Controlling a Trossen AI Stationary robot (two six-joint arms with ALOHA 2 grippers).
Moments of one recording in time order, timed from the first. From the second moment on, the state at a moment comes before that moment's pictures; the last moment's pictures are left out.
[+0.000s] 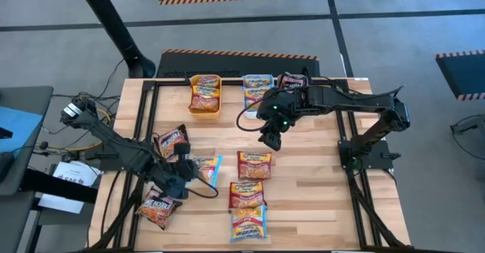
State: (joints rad) left arm -0.59 1.25 0.97 -0.73 -0.59 -0.34; right arm -0.10 1.57 1.57 -0.89 -0.24 0.32
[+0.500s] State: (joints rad) left arm -0.53 1.25 1.04 -0.62 -0.72 0.04; right arm -0.12 1.57 1.57 -0.71 -0.44 0.42
